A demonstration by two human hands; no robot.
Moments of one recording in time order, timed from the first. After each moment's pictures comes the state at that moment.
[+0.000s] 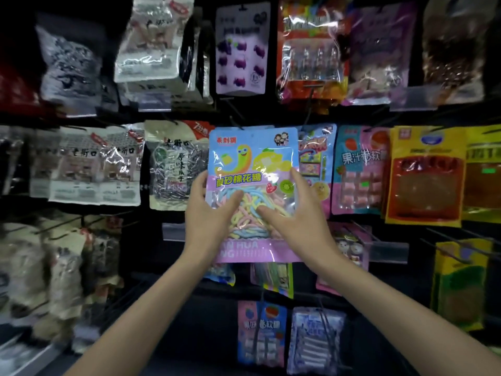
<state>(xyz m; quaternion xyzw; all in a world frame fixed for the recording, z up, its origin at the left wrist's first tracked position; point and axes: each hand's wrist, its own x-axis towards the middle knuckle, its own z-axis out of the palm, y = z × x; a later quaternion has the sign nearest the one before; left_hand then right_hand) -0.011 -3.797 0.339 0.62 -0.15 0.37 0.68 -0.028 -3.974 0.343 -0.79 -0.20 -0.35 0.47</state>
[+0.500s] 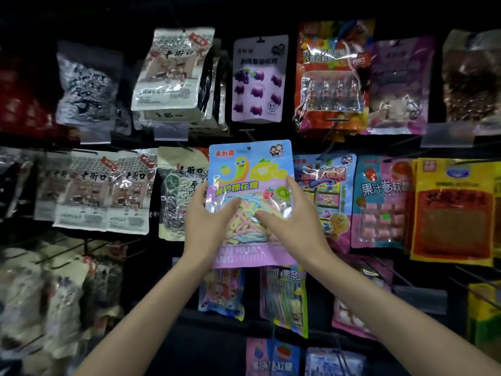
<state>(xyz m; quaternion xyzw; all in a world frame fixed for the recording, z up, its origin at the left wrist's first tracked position) 0.040 -3.756 0.388 0.60 -0.15 0.35 0.70 0.023 -3.931 0.396 -0.78 -0.19 -0.34 0.48</state>
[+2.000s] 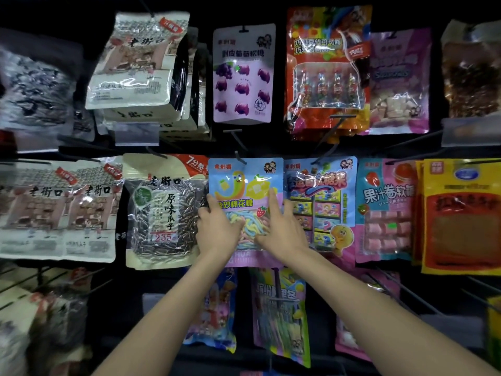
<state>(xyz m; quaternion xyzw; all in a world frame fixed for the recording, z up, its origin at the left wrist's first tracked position) 0.182 -3.784 0.396 0.85 0.00 0.35 0.40 0.175 -3.935 0.394 -0.92 -0.07 -0.34 0.18</state>
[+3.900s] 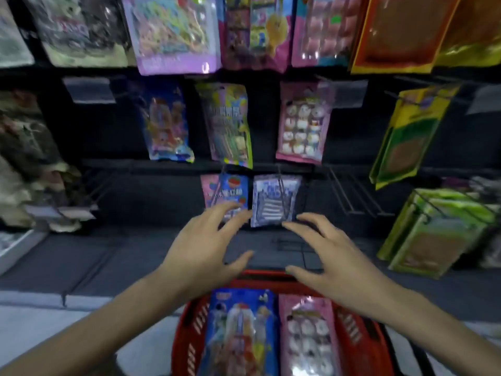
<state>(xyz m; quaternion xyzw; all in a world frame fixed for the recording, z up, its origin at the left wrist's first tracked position) -0.106 -3.853 0.114 0.92 -0.32 0.21 0.07 -0.162 -4.121 0.116 -0.97 -0.15 -0.06 0.18</state>
